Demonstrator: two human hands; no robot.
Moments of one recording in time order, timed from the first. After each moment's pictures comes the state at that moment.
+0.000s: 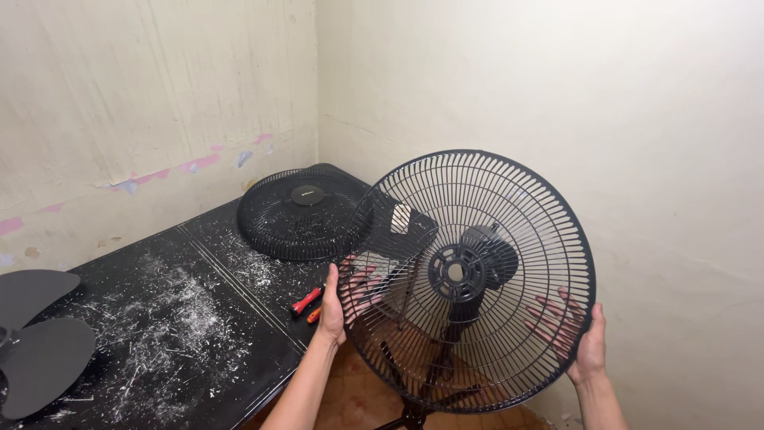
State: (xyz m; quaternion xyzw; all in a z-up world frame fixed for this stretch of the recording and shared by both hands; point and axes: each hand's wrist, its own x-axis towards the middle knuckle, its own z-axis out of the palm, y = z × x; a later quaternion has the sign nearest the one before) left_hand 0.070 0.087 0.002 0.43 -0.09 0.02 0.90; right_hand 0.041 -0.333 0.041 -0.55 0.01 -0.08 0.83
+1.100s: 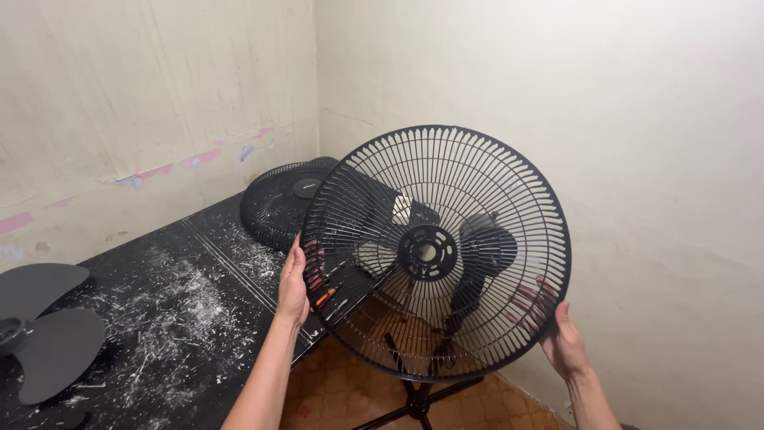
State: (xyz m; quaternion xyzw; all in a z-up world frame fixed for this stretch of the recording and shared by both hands) left_hand 0.056 0.154 0.018 0.47 -0.07 0.19 0.86; right_hand 0.040 -0.339 -0.004 -0.57 -0.12 -0.03 0.81
